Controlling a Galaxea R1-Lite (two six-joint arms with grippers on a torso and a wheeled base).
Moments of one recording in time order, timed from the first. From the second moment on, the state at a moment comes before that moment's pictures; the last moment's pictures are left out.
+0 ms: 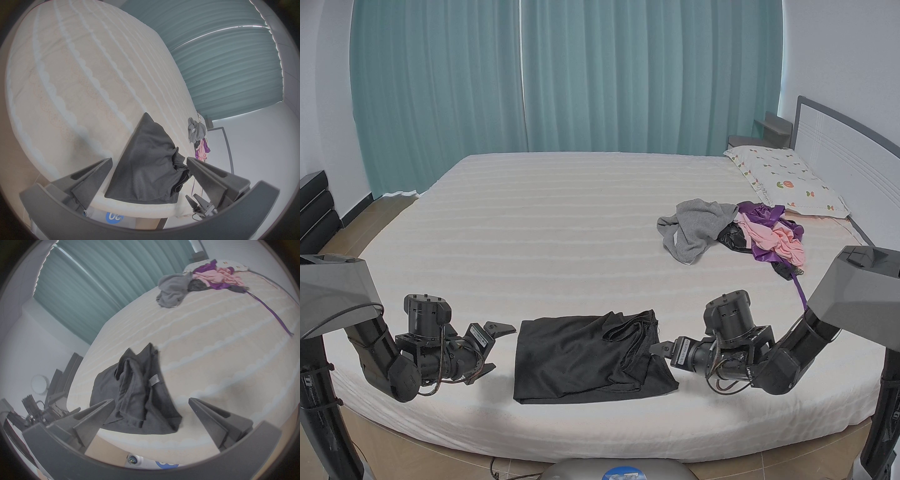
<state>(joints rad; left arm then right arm) -0.16 2.11 -0.48 -1.00 -0.29 -1.06 0.55 2.18 -0.76 -0.69 -0.03 0.74</state>
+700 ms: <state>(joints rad) -0.17 2.12 -0.49 -1.00 -0.29 -1.05 0.61 2.29 -0.95 -0.50 -0.22 0.52</state>
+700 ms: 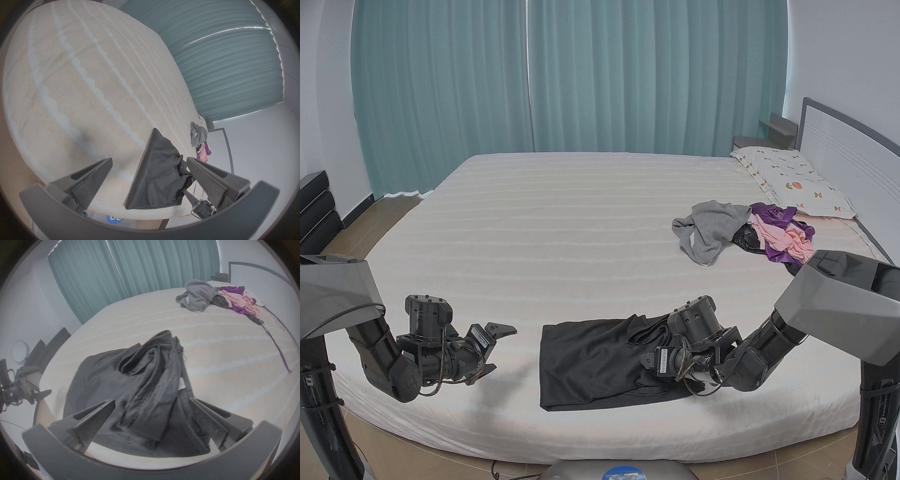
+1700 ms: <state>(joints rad) -0.17 2.13 -0.49 -1.00 -0.29 -1.05 0.41 2.16 -0.69 -0.59 -0.13 0.45</state>
